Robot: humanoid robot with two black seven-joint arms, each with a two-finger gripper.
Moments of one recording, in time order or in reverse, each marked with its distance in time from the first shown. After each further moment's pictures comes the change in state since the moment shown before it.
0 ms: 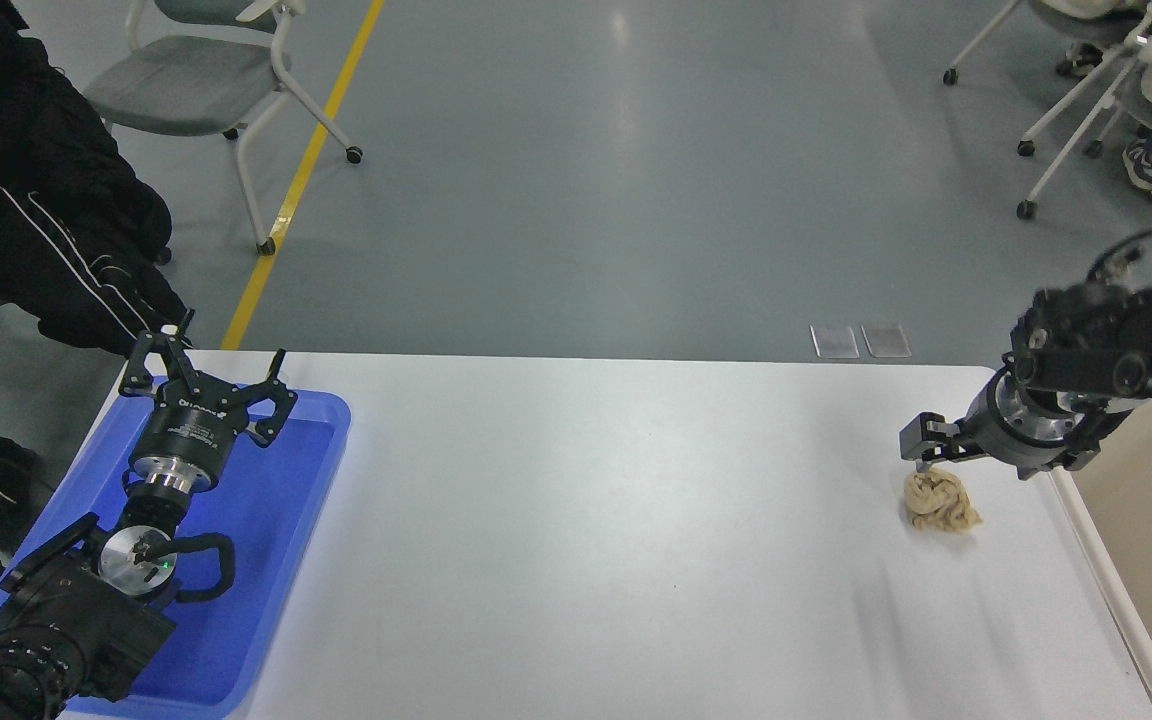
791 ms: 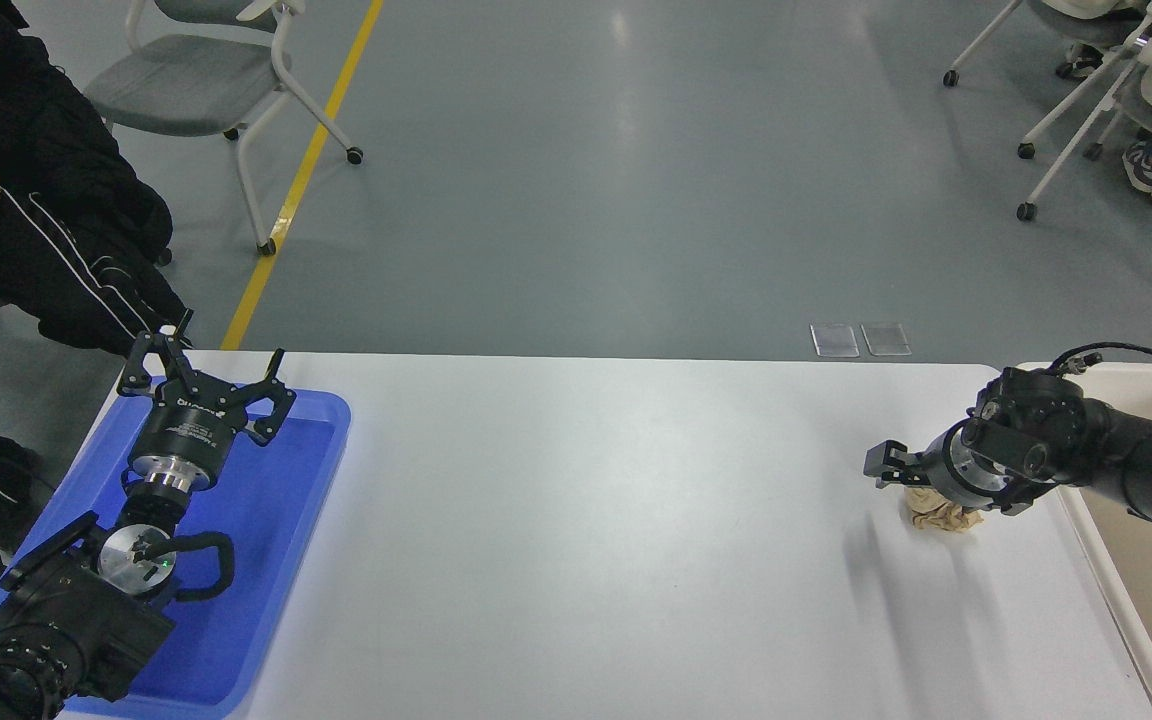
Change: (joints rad) left arm 0.000 0.001 0.000 0.000 0.000 0.000 -0.001; right arm -0.294 0.156 0.177 -0.433 -0.062 -0.042 0.037
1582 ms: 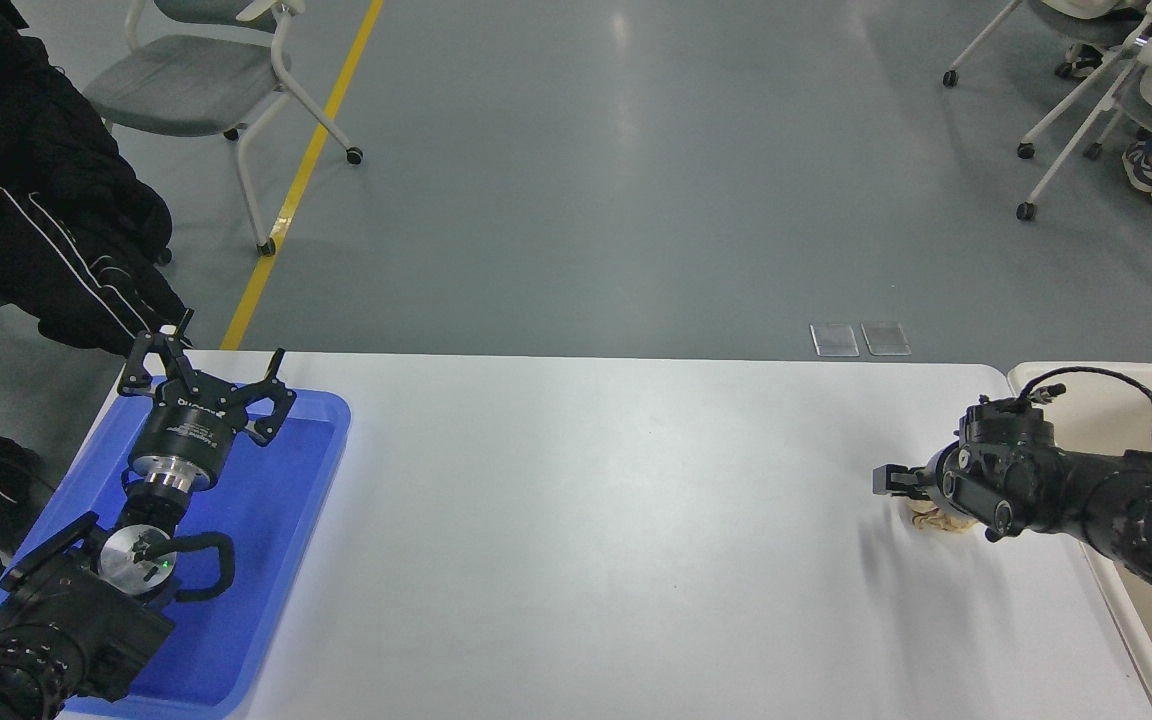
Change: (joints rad) left arm 0.000 0.000 0.000 0.000 0.000 0.000 0.000; right arm -0.091 0.062 -0.014 -0.086 -0.177 -0.078 0.003
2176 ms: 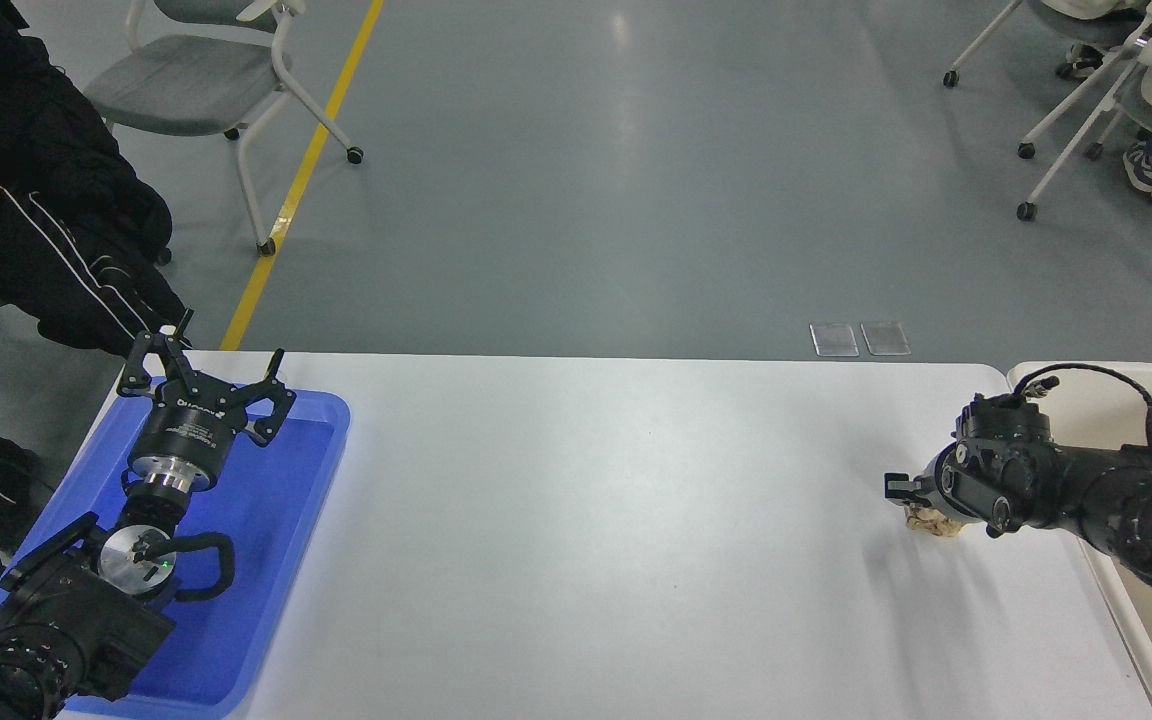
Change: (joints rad) left arm 0.000 0.000 0.000 0.000 0.000 0.000 0.000; right arm 0.061 -0.024 -0.003 0.026 0.007 0.098 0.001
